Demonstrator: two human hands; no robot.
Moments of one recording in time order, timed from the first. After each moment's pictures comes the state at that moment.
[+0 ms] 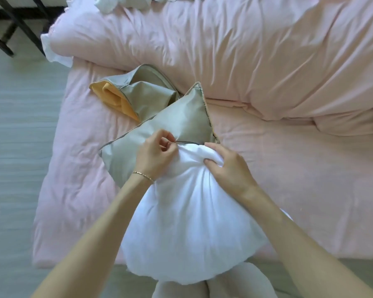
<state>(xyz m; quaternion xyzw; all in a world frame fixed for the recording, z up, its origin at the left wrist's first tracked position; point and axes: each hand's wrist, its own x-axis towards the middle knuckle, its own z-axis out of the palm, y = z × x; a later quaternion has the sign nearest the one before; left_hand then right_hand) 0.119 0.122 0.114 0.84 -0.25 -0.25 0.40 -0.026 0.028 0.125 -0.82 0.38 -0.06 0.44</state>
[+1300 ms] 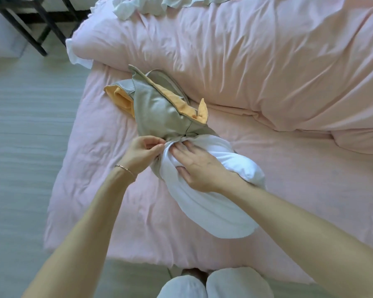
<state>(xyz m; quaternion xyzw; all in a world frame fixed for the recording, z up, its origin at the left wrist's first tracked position) 0.142 0.107 0.134 0.81 -0.17 -0.34 0.45 0.023 -0.004 0.104 -0.96 0.04 0.09 0.27</state>
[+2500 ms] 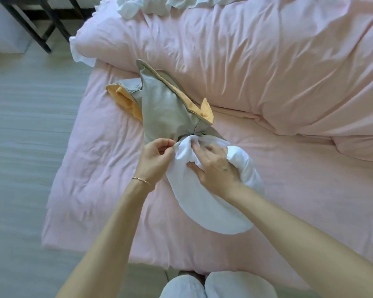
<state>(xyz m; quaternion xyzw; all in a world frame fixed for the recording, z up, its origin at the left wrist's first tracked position) 0.103 0.087 0.134 0.83 -0.14 -0.27 0.47 0.002 -0.020 0.072 -0.97 0.15 -0.13 0.16</state>
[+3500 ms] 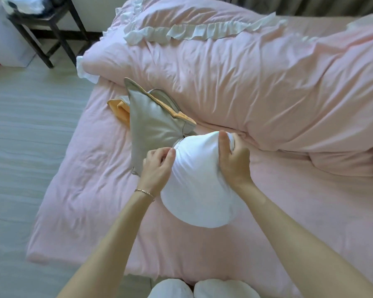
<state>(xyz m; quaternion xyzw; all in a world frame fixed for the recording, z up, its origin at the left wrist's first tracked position) 0.077 0.099 0.156 0.84 -0.18 -0.25 0.45 -0.018 -0.034 0.151 -0.74 0.39 -0.28 0.47</state>
